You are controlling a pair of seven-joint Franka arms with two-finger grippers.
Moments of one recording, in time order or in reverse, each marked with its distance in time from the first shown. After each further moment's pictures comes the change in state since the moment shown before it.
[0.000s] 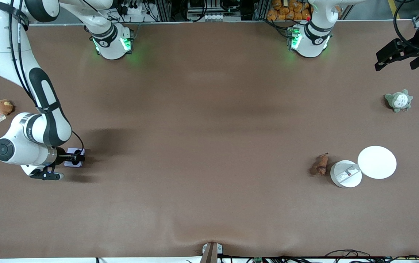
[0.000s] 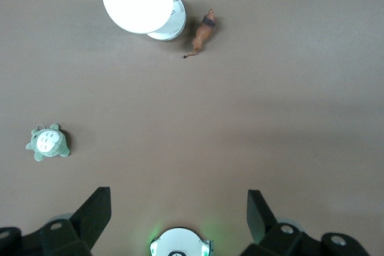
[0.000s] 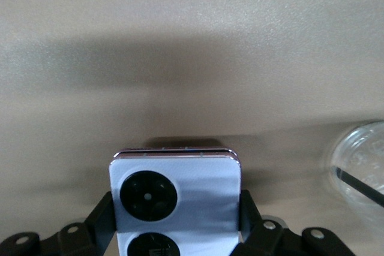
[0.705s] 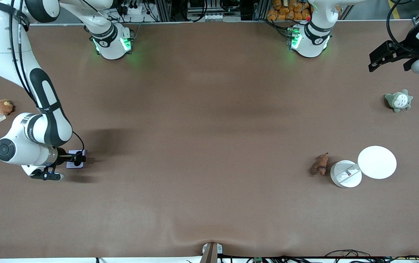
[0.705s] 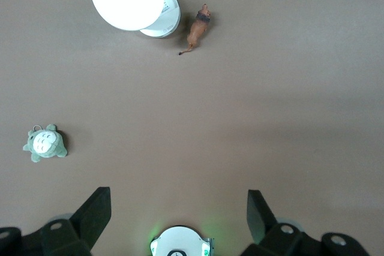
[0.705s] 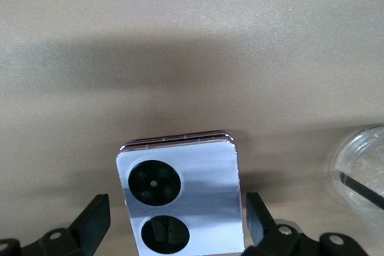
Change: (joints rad) left arm -0.005 0.001 -0.017 -0.017 0.000 0.005 0.000; right arm 0.000 0.004 0.003 -0.001 0.000 0.011 -0.002
